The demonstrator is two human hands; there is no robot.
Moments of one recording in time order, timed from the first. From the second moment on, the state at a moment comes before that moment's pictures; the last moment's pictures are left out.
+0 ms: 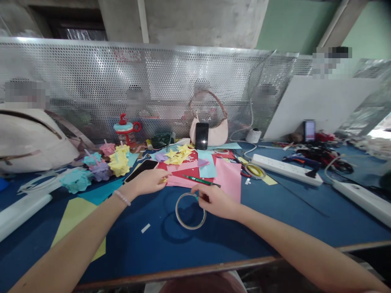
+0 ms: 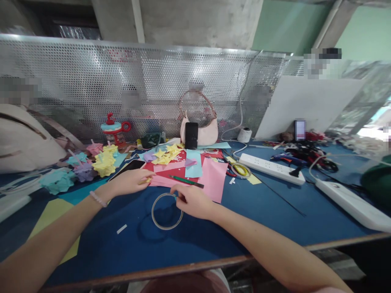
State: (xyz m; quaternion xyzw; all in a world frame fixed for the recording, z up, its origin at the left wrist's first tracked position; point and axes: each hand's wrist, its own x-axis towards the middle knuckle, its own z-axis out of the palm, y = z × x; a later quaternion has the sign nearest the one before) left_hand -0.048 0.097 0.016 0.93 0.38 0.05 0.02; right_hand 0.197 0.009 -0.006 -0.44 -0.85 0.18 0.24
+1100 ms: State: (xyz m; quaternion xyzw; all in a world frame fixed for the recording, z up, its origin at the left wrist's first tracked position) left_hand -0.006 0.044 0.018 0.75 0.18 0.22 0.59; right_hand 0.193 0.011 -0.010 -0.43 -0.70 0.42 0.38
